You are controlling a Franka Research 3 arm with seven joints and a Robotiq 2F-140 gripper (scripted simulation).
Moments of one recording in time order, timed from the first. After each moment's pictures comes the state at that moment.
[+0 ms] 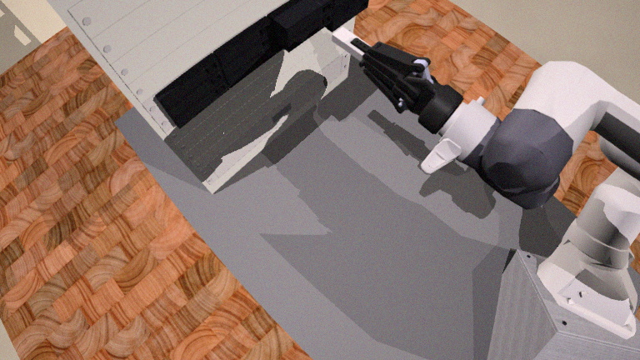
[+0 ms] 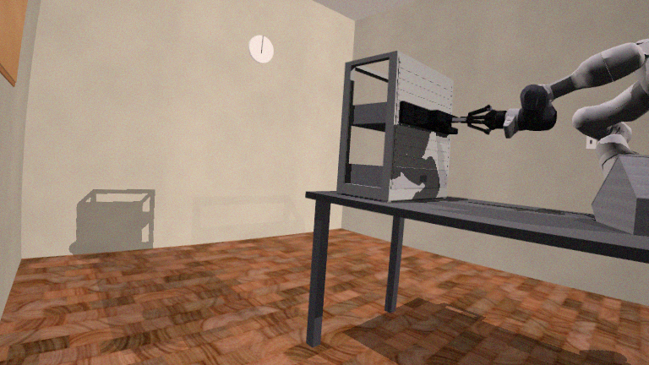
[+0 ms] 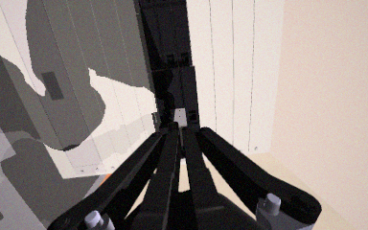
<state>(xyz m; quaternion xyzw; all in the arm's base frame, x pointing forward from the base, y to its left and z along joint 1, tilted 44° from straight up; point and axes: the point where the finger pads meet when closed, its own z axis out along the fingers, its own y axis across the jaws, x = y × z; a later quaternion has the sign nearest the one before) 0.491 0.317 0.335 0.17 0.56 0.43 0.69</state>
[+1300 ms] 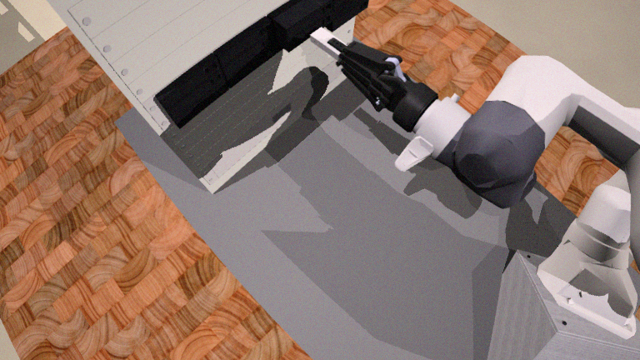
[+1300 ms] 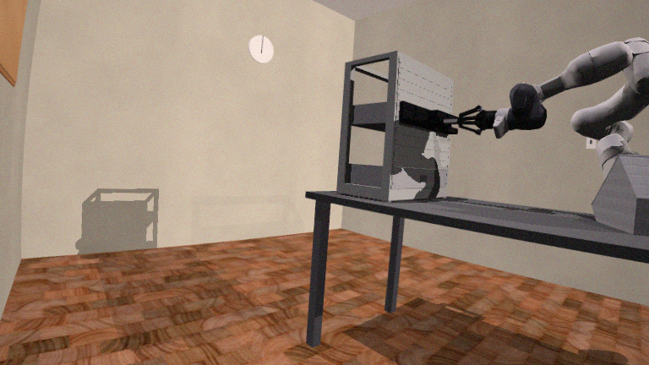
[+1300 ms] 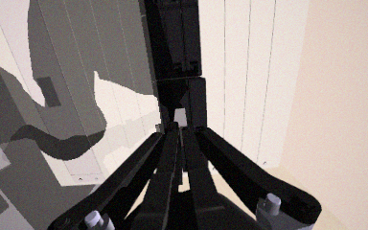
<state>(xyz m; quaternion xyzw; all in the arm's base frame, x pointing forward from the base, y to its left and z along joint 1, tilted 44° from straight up) 0.524 0.335 0.326 0.18 0.56 0.41 0.69</state>
